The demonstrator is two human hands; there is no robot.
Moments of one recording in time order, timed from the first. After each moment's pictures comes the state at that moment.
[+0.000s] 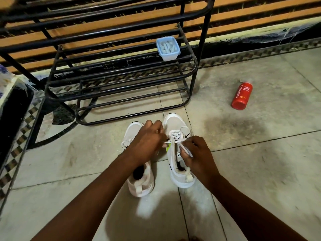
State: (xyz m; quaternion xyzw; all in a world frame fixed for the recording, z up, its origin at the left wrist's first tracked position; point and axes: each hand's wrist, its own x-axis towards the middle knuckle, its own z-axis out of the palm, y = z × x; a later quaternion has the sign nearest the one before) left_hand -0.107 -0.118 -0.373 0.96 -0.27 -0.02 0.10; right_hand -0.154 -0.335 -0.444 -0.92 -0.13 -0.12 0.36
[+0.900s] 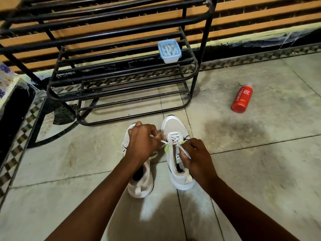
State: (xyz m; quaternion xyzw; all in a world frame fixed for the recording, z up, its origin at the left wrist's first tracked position) left_hand -0.114 -0.128 -0.366 0.96 -0.01 0.07 0.27; right_hand -0.152 -0.332 -0.449 -0.91 -0.13 -0.13 0.36
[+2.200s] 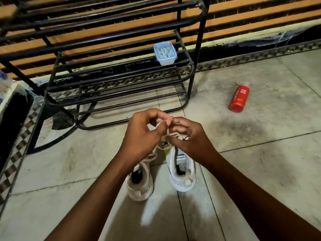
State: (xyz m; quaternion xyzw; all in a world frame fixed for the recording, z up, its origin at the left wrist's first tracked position) left_hand -0.129 -0.146 -0.278 0.85 -0.08 0.04 0.52; right_hand -0.120 -0.319 -0.342 -0.73 -0.15 0.03 0.66
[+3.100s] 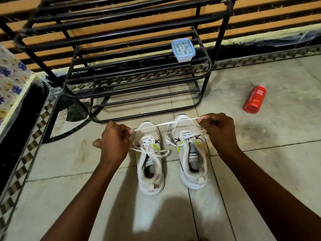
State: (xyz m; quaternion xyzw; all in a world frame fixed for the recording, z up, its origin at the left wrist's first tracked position) left_hand -0.141 -0.032 -0.347 0.95 0.17 0.09 0.26; right_hand -0.094 -0.339 -0.375 -0.76 0.07 -0.07 0.64
